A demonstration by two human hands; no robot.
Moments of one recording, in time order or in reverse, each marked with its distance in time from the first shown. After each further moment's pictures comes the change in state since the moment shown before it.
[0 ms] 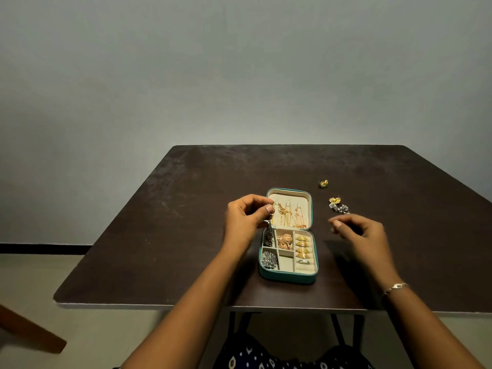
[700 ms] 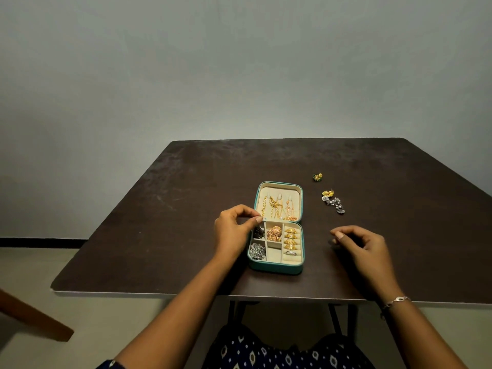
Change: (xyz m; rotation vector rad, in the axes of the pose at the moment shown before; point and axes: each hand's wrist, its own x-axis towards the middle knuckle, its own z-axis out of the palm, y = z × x) left_hand -0.006 -0.031 0.003 0.331 0.155 -0.029; right_hand -0.018 0.029 -0.018 0.086 -0.038 0.091
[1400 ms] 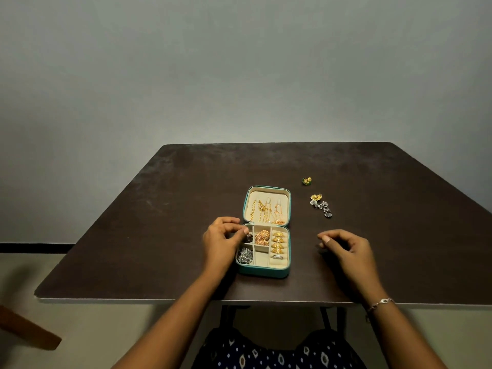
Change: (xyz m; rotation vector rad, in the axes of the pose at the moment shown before) left_hand -0.009 -0.012 0.008 0.042 0.064 -0.020; right_hand 0.004 0.005 -0.004 0.081 -0.023 0.039
